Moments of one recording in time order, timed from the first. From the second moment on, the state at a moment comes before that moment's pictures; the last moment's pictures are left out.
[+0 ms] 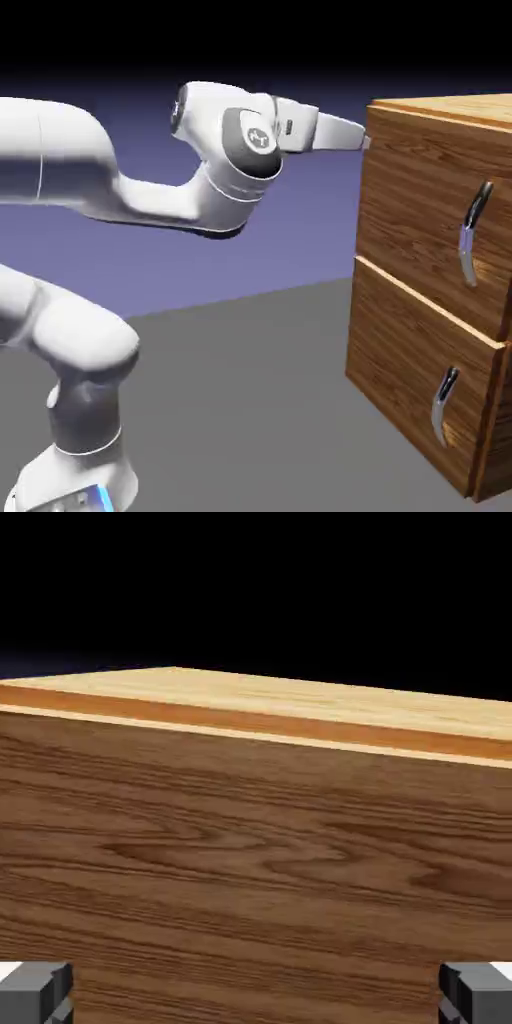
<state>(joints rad) 0.54 -0.89 -0.67 -2.49 -1.49 3.05 1.68</state>
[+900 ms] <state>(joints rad) 0.96 -1.14 -1.21 -2.24 -2.66 3.06 2.42</state>
